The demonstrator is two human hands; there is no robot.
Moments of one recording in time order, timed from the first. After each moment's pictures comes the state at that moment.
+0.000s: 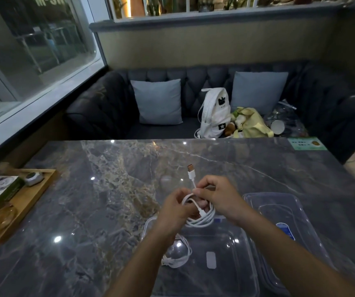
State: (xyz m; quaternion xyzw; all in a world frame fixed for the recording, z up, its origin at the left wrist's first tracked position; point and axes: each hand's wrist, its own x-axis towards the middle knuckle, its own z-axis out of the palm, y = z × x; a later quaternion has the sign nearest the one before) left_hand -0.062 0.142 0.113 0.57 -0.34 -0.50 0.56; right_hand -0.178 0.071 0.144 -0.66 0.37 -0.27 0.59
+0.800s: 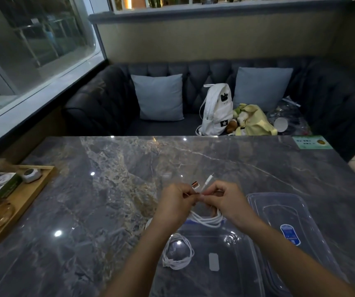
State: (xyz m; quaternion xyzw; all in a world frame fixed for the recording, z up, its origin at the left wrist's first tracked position) left_hand -0.049 0.125 0.127 0.68 -0.50 -0.31 0.43; right_hand -0.181 0.063 0.117 -0.65 0.39 -0.30 0.57
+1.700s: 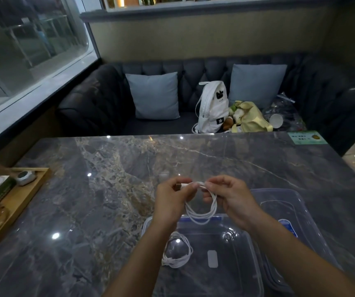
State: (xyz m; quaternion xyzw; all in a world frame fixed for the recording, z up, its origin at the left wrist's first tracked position) left_hand -0.052 0.119 0.114 0.62 -0.31 -0.40 0.60; right_hand -0.188 0.059 0.115 -0.42 0.37 -0.36 0.74
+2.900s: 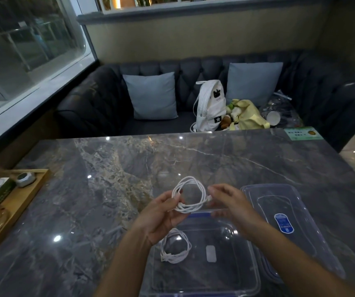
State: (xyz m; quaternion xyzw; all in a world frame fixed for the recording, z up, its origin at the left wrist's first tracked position) left_hand -0.033 0.149 0.097 0.46 -0.14 -0.67 0.57; right_hand -0.208 0.076 0.097 -0.50 0.43 -0.30 0.69
